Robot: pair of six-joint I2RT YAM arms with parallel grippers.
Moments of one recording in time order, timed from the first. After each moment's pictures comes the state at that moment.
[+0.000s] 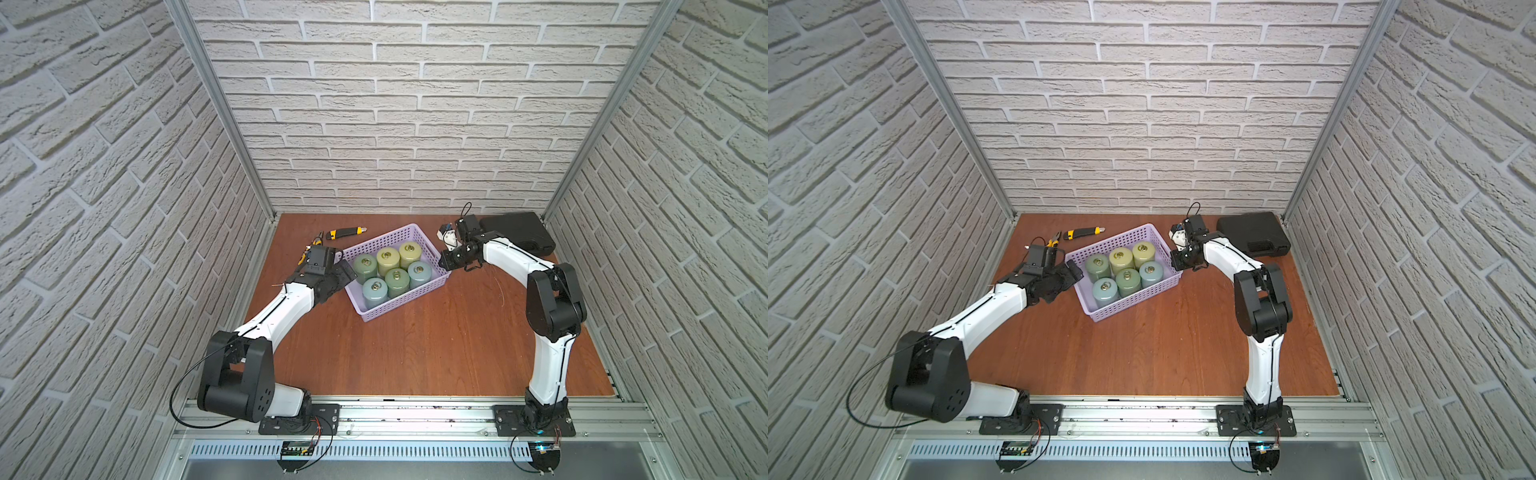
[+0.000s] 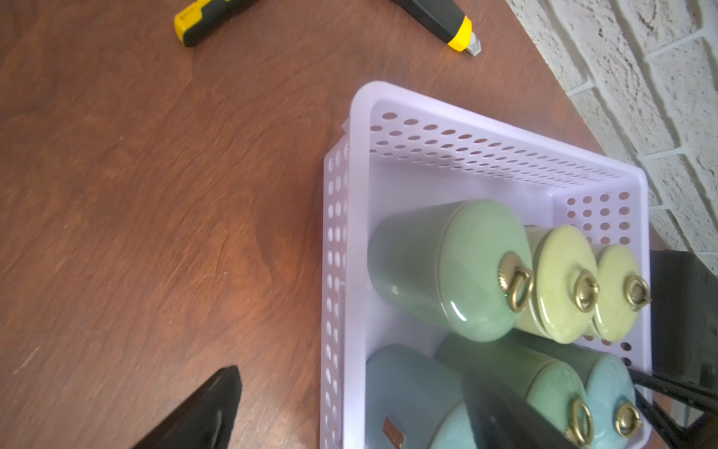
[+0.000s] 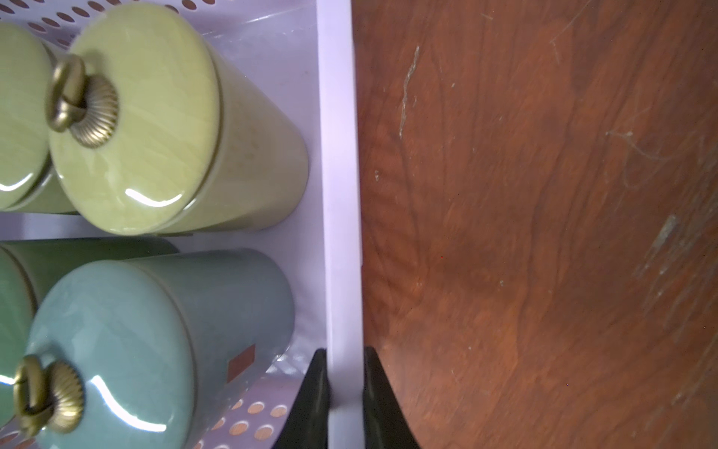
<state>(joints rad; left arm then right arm) -0.23 1.41 0.91 -0.40 0.01 -0.80 0.24 2.01 1.54 -0.63 -0.25 0.02</state>
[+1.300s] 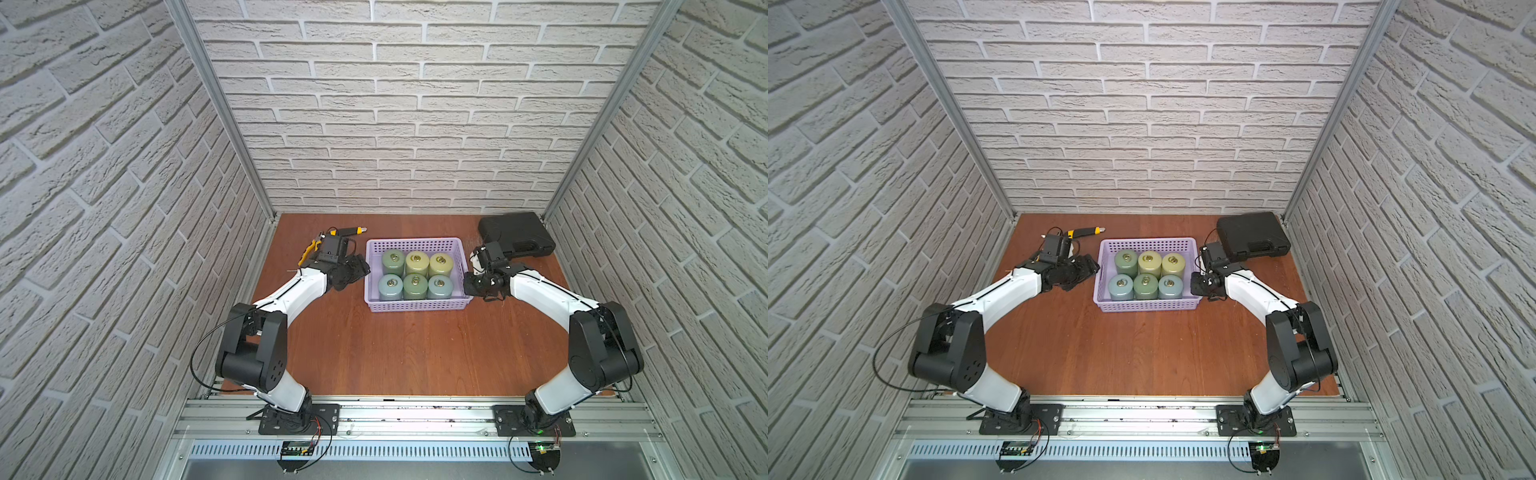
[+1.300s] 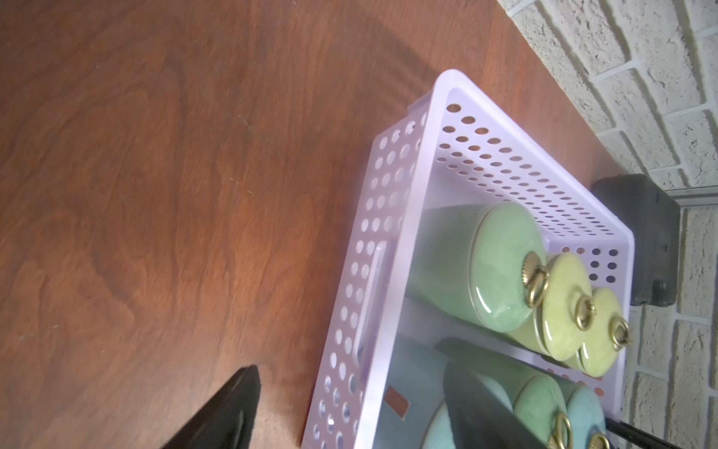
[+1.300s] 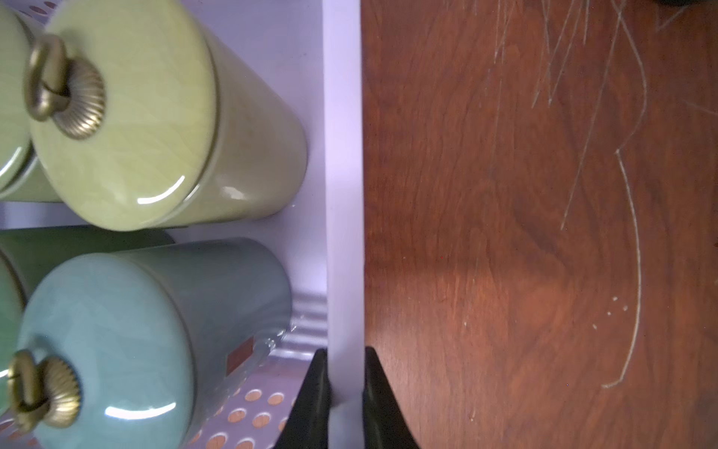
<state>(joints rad) -0.29 1.58 1.05 -0.37 0.16 -0.72 0.23 1.60 1.04 -0.55 -0.04 0.37</state>
